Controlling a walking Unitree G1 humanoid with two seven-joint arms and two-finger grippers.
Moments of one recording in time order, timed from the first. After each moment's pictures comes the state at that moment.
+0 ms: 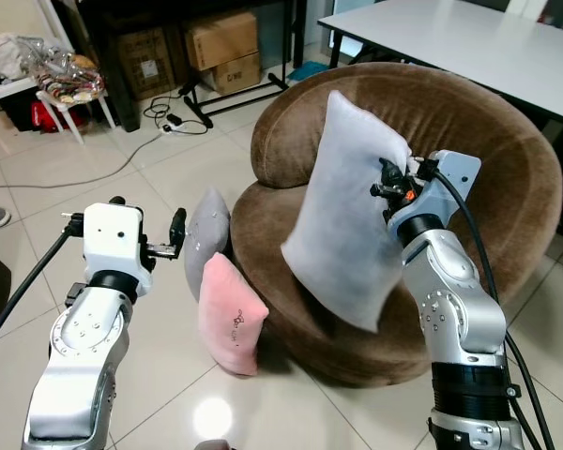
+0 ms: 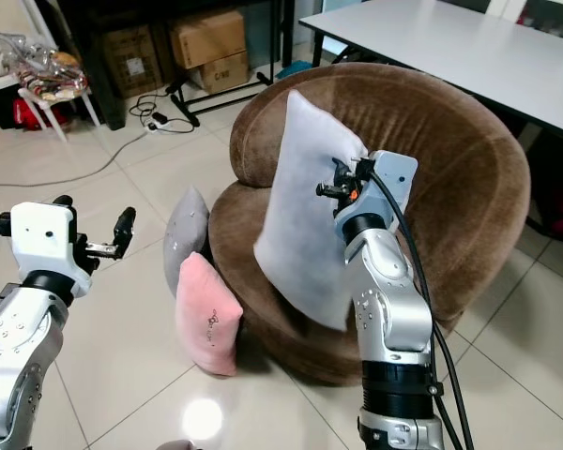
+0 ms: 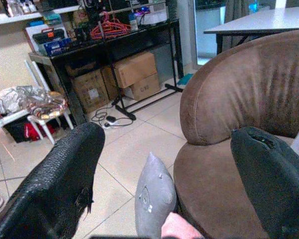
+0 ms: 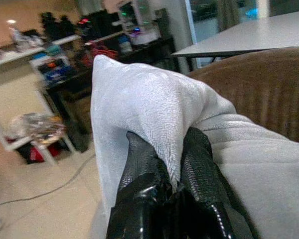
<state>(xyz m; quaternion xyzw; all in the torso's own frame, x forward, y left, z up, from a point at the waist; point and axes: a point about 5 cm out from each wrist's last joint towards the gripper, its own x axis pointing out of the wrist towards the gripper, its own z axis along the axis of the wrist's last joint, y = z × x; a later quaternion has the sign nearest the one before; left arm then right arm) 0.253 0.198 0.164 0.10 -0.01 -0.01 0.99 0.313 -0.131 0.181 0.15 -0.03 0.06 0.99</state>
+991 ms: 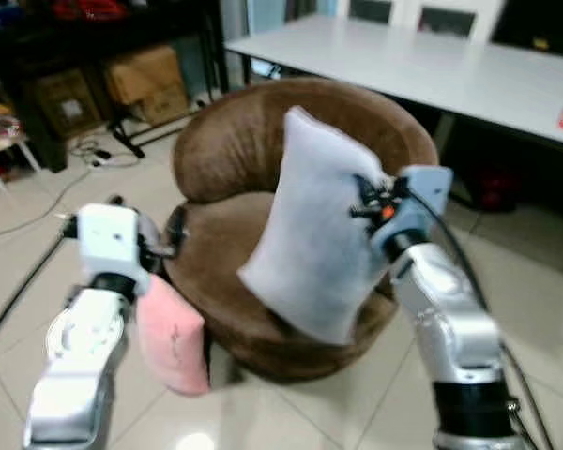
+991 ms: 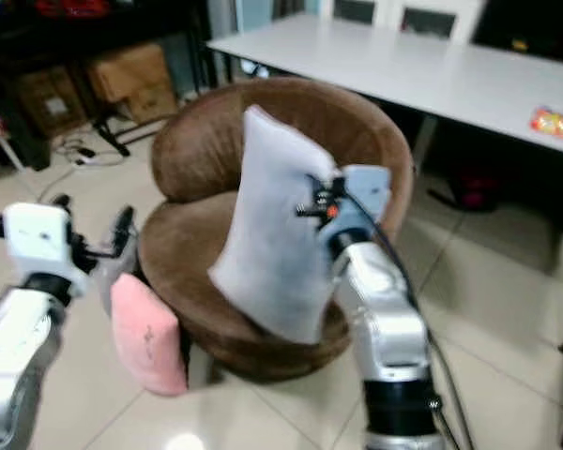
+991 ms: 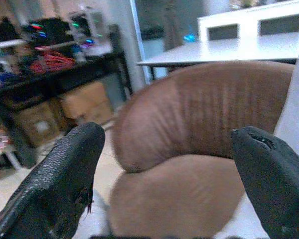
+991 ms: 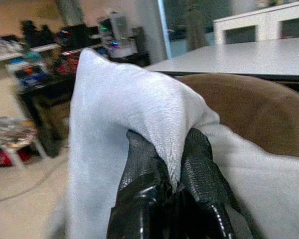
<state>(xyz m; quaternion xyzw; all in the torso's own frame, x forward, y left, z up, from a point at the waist) 0.251 0.194 0.163 0.09 -0.03 -0.02 1.00 0.305 -0.123 0.170 0.09 -0.01 0.10 0.99</state>
